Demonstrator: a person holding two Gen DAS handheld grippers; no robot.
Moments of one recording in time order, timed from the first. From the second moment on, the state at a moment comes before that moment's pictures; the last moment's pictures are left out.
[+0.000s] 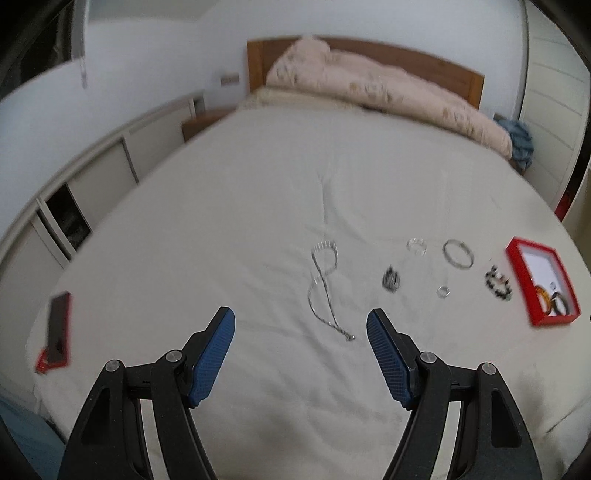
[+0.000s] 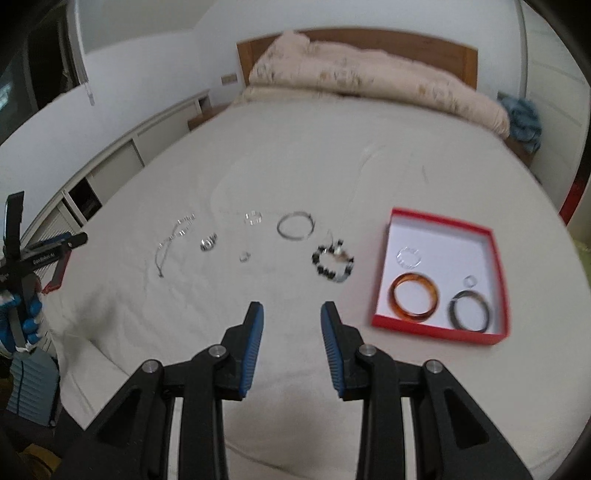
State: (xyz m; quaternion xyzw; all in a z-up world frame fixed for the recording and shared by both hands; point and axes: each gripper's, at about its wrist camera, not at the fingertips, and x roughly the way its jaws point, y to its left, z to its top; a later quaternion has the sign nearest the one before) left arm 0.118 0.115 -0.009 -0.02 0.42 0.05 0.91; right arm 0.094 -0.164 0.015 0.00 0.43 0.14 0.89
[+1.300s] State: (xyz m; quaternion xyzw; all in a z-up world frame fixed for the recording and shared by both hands) left arm 0.263 0.104 -0.146 0.01 0.48 0.03 0.88; right arm 0.284 -0.135 -0.145 0.02 0.51 0.17 0.84
